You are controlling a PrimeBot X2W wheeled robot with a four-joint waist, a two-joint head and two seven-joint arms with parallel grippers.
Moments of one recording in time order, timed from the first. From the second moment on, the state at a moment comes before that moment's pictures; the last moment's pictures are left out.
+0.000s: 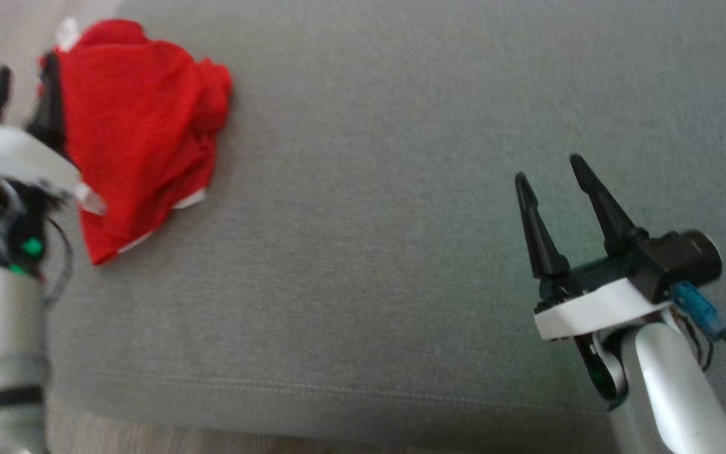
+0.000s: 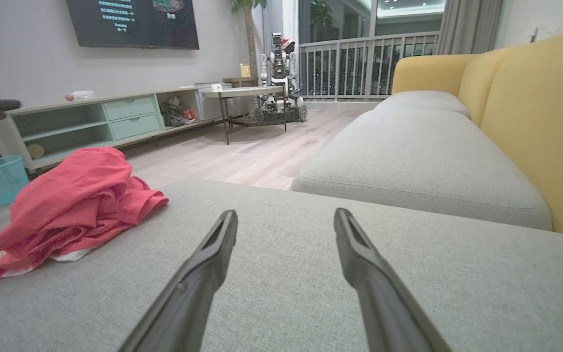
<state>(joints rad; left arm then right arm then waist) -0.58 0.21 0.07 0.45 -0.44 -0.12 0.03 -0.20 -0.05 0.09 0.11 0.07 0.13 -0.25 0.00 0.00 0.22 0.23</state>
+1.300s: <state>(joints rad) -0.95 0.33 -0.13 0.82 -0.38 -0.10 -0.22 -0.21 -0.05 0.09 0.12 0.13 0.13 -0.25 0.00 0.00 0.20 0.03</state>
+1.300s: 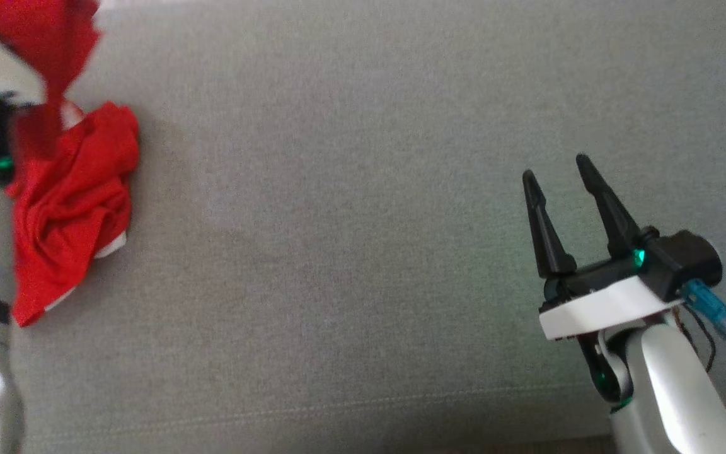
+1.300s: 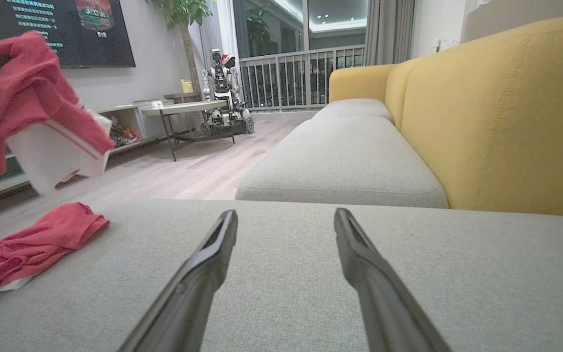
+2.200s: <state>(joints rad) -0.72 0.03 -0.50 0.58 -0.45 -0.01 -0.18 -0.24 -0.05 0.06 0.00 0.18 0.13 -0.26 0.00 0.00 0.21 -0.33</state>
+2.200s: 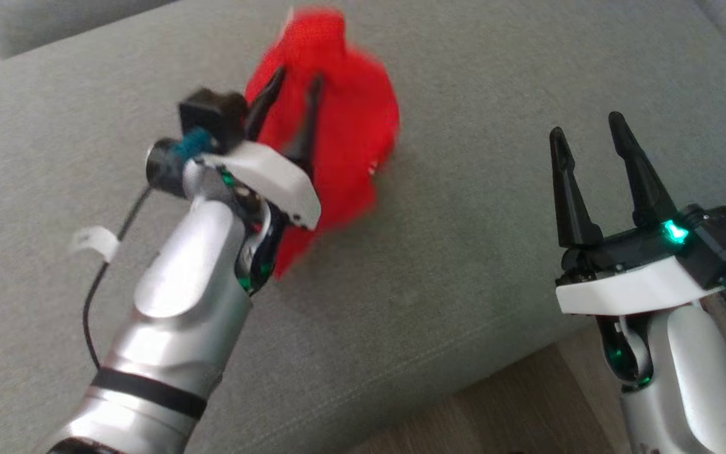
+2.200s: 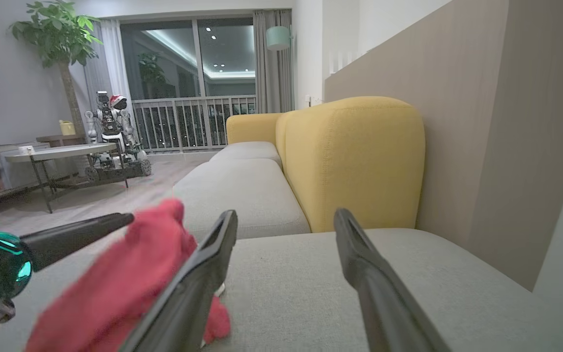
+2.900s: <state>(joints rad) -0.18 0.15 -0.35 0.26 -0.35 0.06 -0.25 -0.08 -0.05 0.04 0.09 0.13 0.13 -0.26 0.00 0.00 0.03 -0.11</state>
